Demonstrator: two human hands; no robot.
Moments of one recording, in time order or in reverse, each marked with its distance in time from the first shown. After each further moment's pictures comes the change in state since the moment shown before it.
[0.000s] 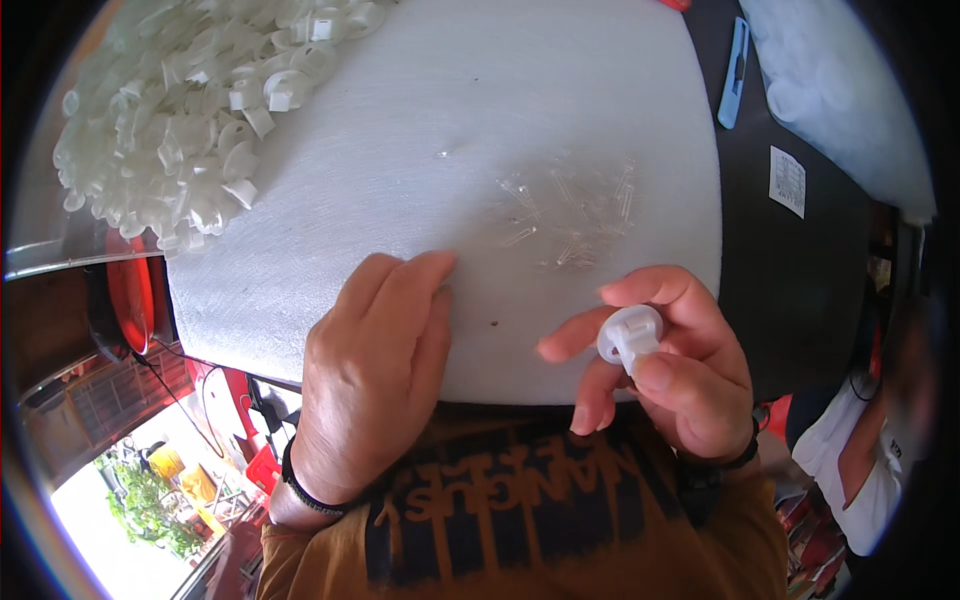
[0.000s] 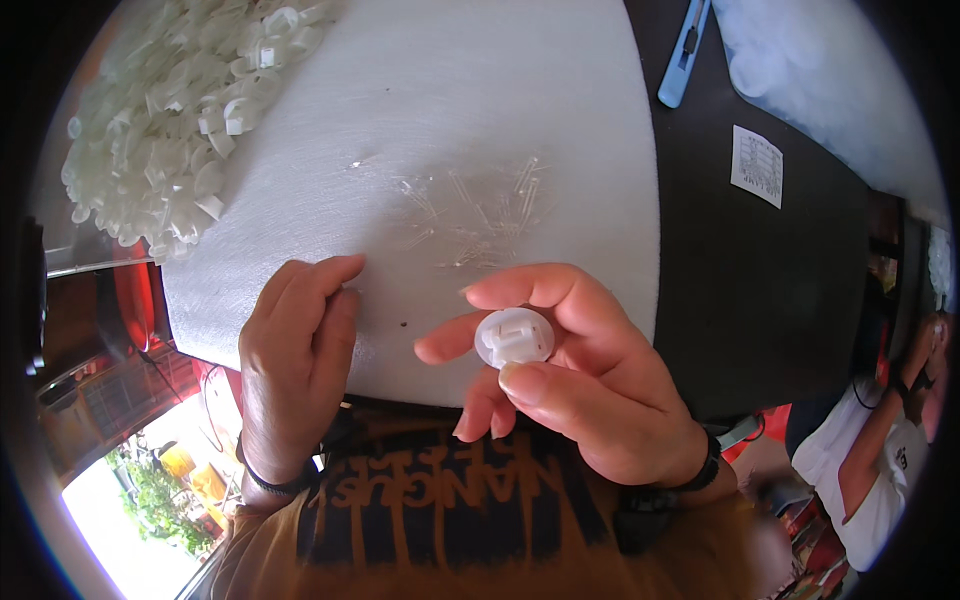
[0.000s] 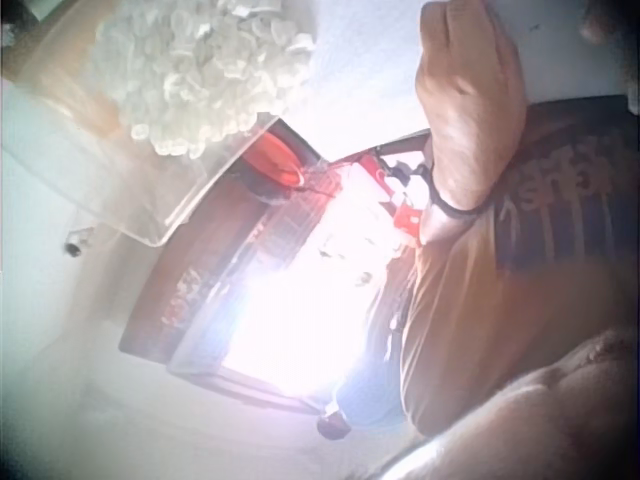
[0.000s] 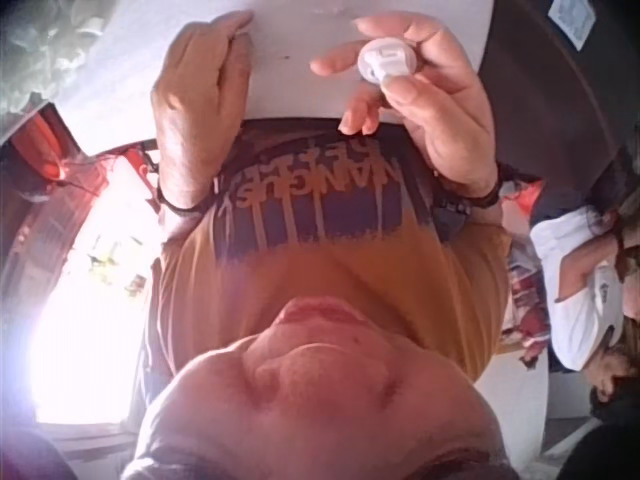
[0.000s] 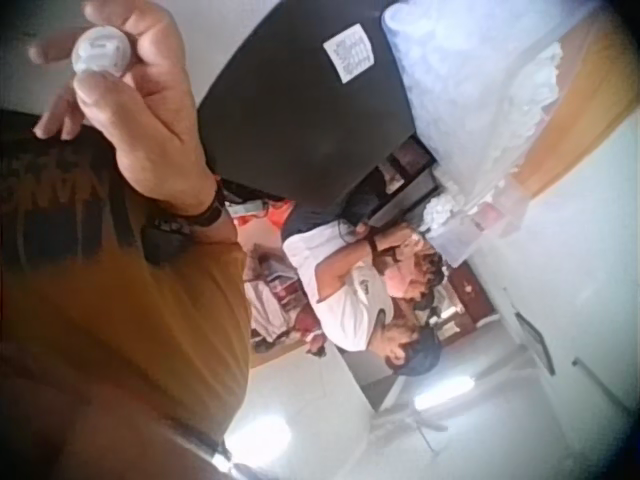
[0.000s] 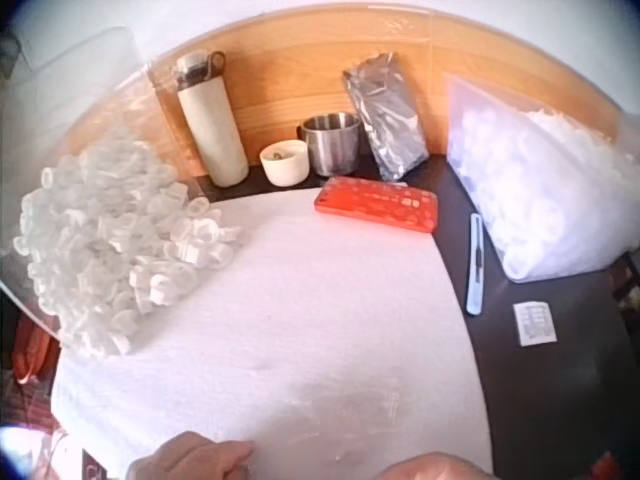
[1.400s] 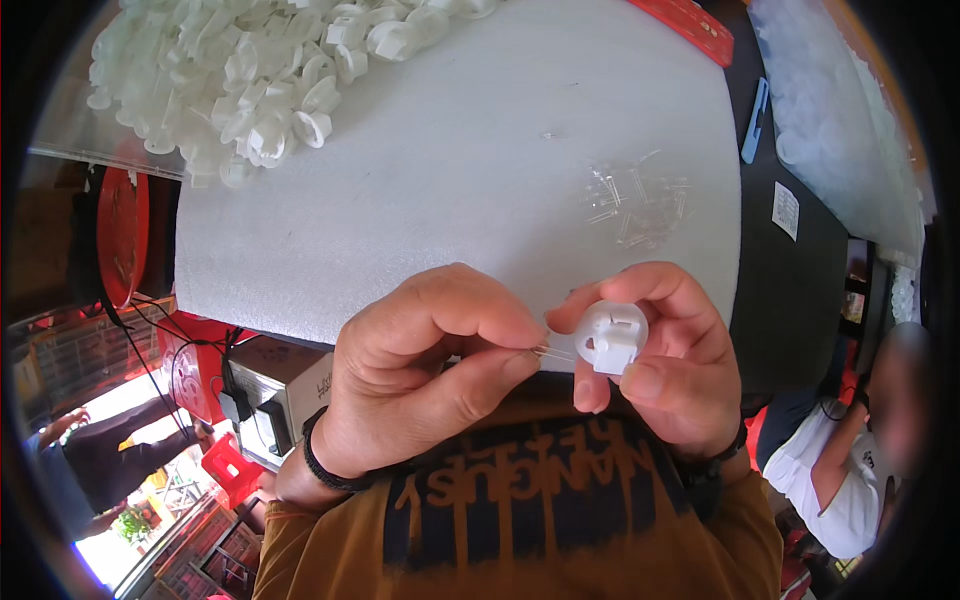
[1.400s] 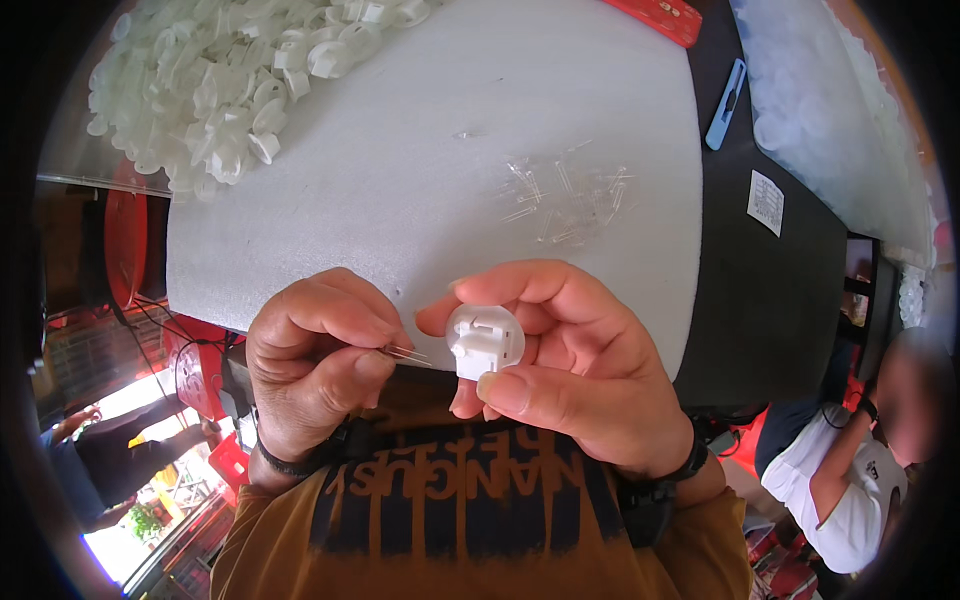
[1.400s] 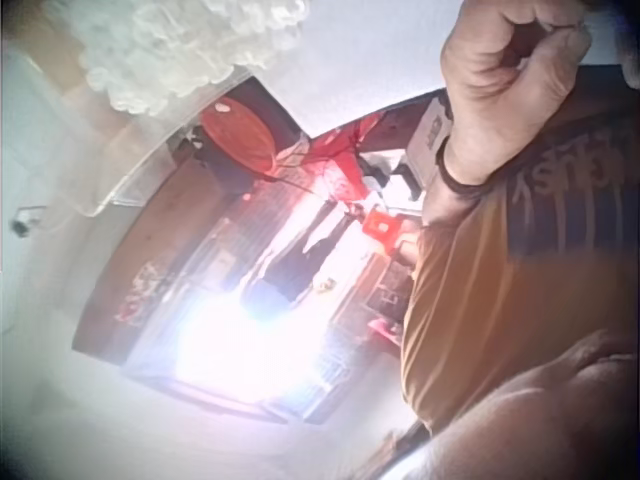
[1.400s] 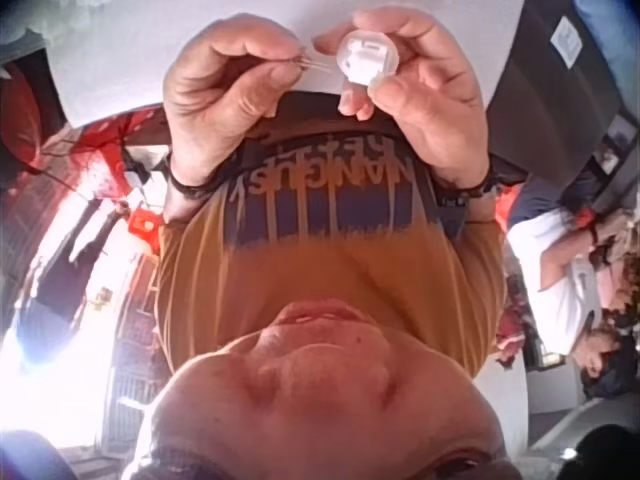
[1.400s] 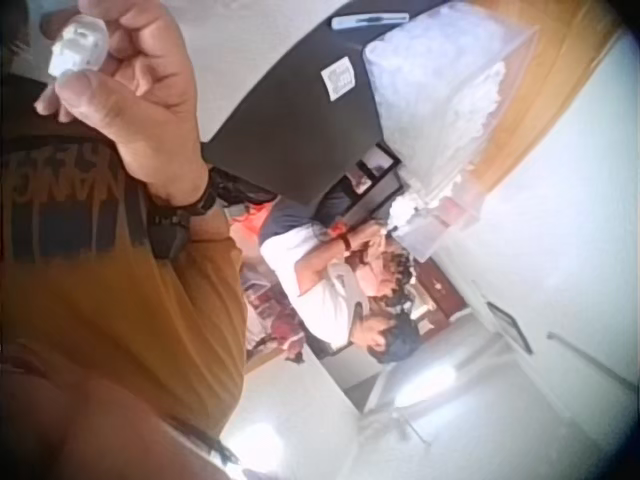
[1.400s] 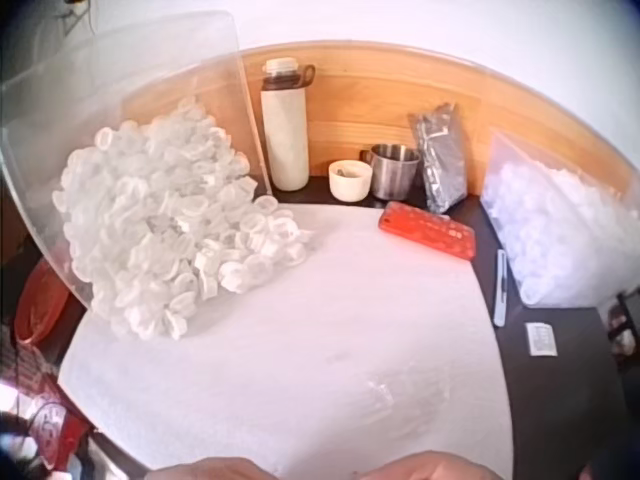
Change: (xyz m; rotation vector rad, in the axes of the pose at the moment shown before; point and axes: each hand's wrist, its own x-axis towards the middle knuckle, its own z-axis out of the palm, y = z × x) left_hand -0.038 -0.035 -0.012 -1.186 -0.044 0.101; right_hand 0.016 0.016 0.045 0.086 -0.184 -0.017
